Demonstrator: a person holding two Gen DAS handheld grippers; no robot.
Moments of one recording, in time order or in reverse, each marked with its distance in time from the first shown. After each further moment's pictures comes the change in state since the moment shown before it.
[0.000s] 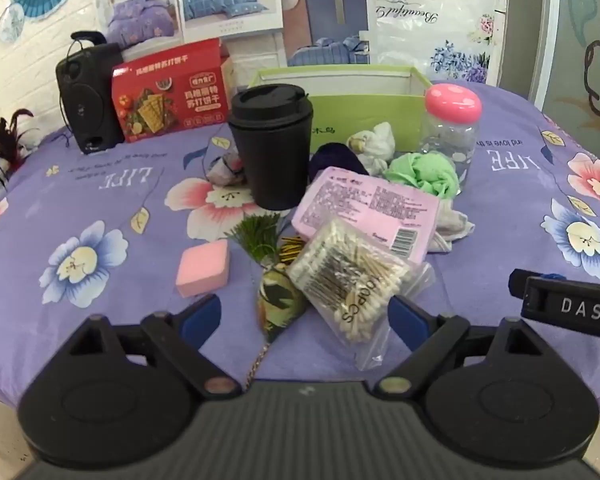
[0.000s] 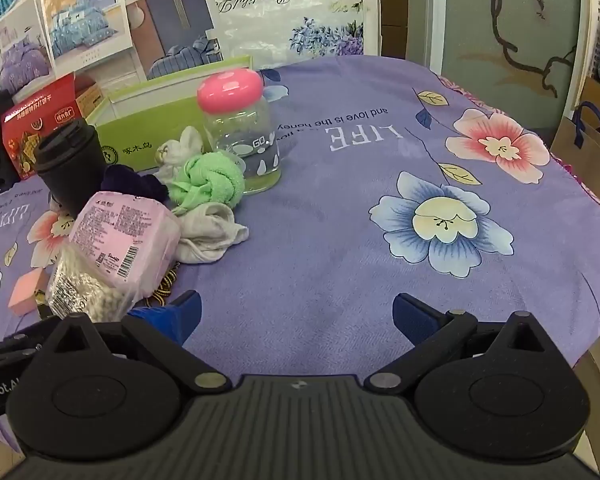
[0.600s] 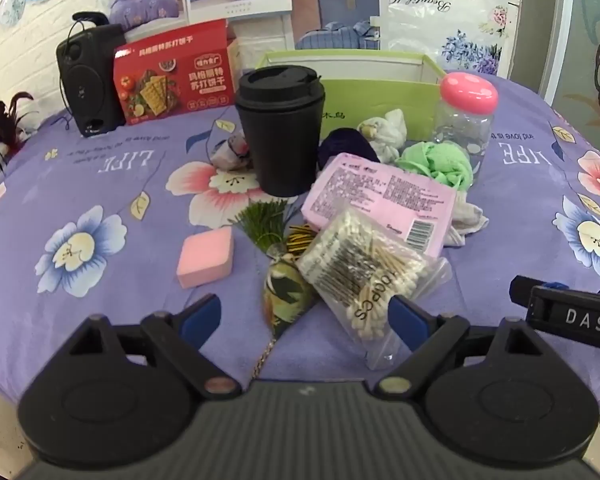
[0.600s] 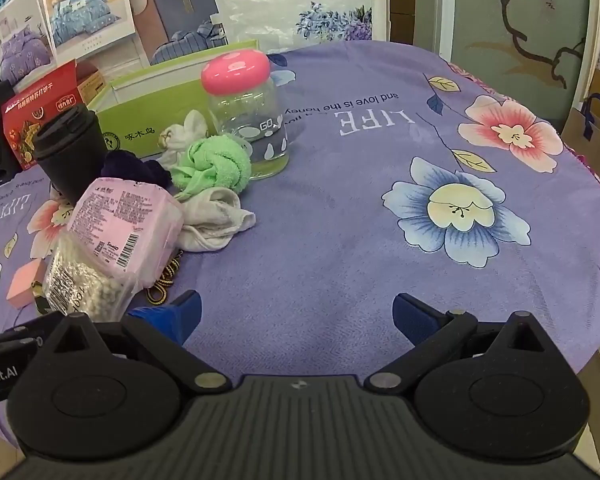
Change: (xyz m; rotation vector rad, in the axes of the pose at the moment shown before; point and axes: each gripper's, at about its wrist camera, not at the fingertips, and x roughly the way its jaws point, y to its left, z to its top) left arm 0.015 0.009 0.000 -0.037 0.065 0.000; right arm 0.013 0.004 -0.002 -0.010 0.051 0.003
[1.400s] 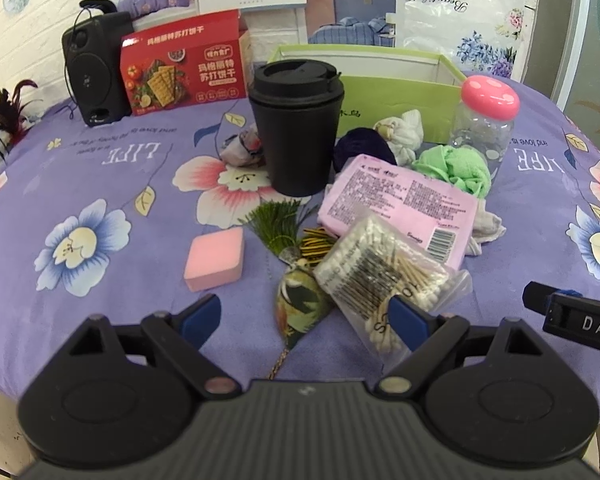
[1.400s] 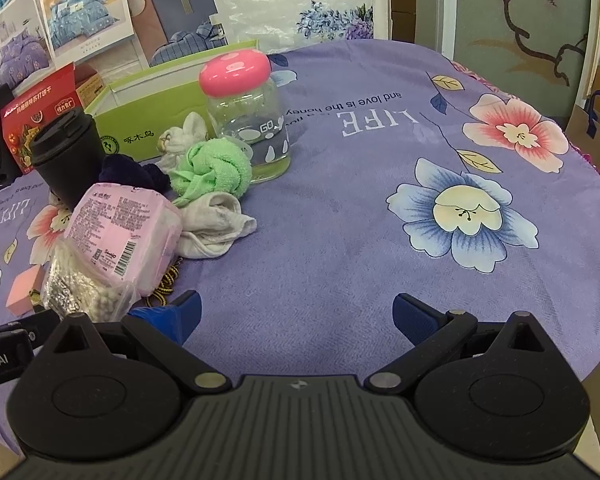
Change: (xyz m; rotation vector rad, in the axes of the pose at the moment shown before) left arm 0.013 0.010 0.009 -0.032 0.025 0.005; right arm 0.011 -0.001 0.005 0.014 0.009 0.006
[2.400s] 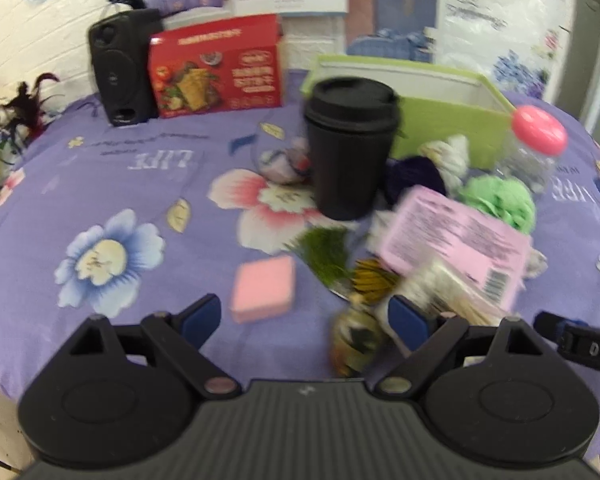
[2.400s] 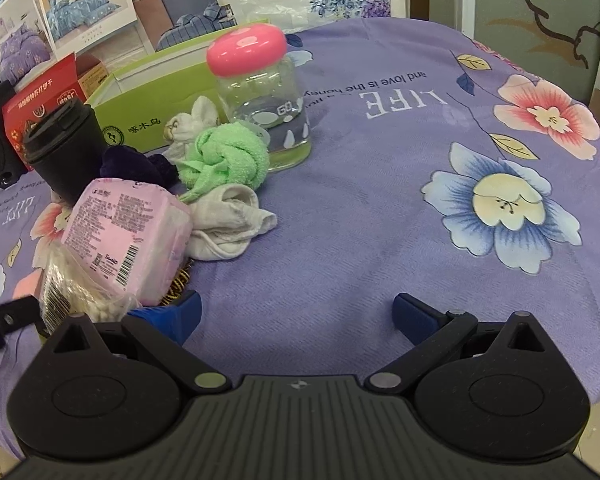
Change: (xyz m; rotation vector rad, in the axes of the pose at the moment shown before) left arm 0.007 0.038 0.022 -0.061 -0.025 0.065; right arm 0.026 0.013 0.009 -0.007 0.043 0.048
